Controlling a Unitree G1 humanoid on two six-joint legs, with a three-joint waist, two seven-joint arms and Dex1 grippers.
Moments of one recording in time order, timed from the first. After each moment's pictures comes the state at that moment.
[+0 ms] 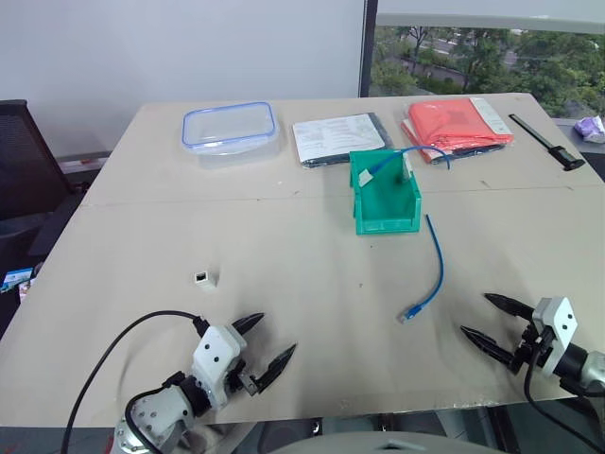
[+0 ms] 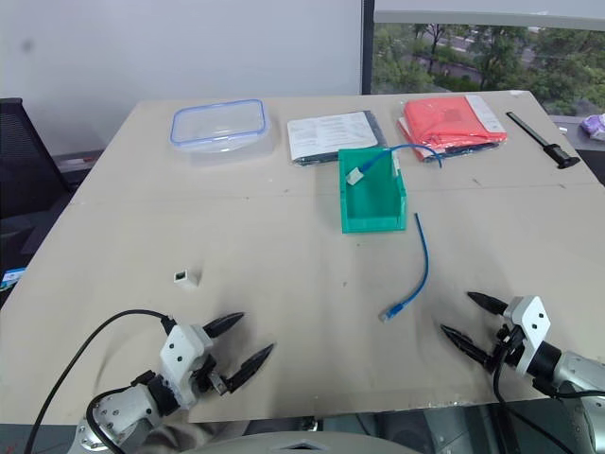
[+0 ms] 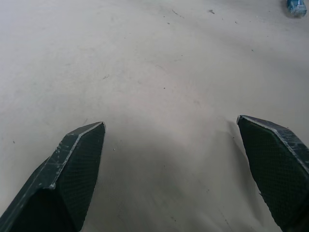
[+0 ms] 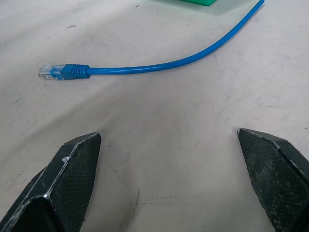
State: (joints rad) left arm 0.57 0.52 0.03 -0.40 -0.26 -0.02 -0.69; right arm 0.34 -0.61 -0.25 -0.03 0.44 -0.05 1.02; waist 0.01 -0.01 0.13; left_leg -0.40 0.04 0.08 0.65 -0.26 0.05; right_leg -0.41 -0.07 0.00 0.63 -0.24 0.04
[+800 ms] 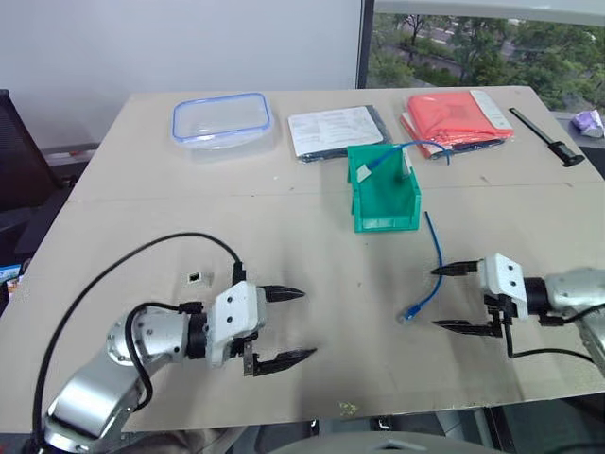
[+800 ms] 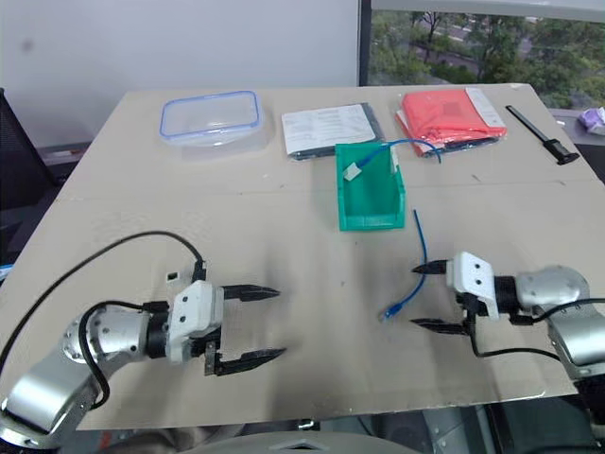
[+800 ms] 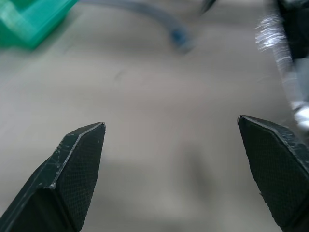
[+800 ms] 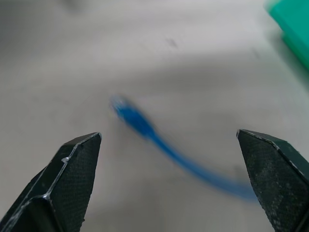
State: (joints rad) left arm 0.17 0.90 0.02 -0.67 -0.54 0.33 -1.04; right arm -0.14 -0.86 0.09 -0.14 0.32 0.08 1.30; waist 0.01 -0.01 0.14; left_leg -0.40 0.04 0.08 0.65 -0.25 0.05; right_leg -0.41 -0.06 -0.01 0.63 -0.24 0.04
